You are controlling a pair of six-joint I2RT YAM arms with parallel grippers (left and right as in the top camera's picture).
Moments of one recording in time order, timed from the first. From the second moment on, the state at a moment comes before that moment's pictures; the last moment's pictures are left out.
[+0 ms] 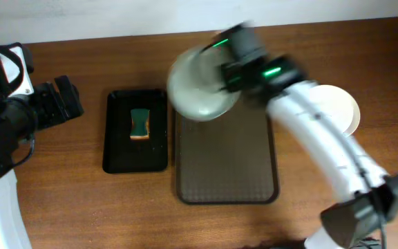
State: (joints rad) left arm 0.09 1.46 2.13 -1.51 0.03 -0.17; right arm 0.34 1.75 1.81 -1.01 0.15 0.18
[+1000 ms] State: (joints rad) left arm 0.09 1.46 2.13 -1.51 0.03 -0.17; right arm -0.55 1.79 1.40 -0.81 -0.34 0.31
